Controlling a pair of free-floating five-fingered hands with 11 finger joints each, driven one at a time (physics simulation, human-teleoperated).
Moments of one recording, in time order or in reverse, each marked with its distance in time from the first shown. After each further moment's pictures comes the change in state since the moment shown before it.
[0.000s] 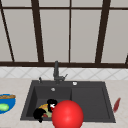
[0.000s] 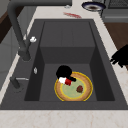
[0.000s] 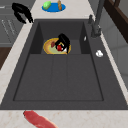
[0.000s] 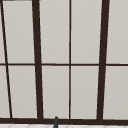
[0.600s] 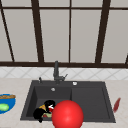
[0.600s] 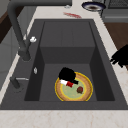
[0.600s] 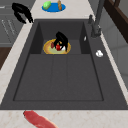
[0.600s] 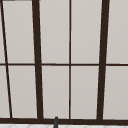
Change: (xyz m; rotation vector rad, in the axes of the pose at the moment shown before) left hand 0.000 0.000 0.000 0.000 0.000 0.000; right hand 0.014 0.018 0.028 -0.148 0.079 0.046
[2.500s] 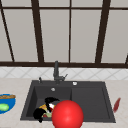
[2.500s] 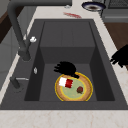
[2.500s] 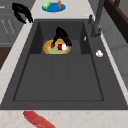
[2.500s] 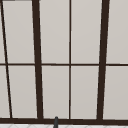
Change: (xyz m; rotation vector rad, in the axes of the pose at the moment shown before) left hand 0.000 0.000 0.000 0.000 0.000 0.000; right hand -0.022 -0.042 0.010 0.042 -0.004 0.035
